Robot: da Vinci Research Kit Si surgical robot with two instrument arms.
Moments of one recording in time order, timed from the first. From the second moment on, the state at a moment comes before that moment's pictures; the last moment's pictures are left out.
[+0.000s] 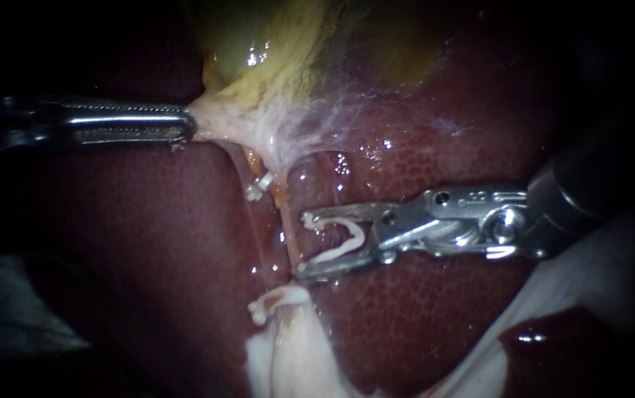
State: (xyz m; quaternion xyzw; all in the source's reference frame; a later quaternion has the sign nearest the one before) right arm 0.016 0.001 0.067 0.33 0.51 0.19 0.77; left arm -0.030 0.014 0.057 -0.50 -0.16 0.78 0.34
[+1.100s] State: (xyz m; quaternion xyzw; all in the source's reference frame) right arm 0.020 -0.001 0.065 0.45 0.56 0.20 0.67; left arm -0.030 0.014 0.057 -0.50 -0.16 0.78 0.34
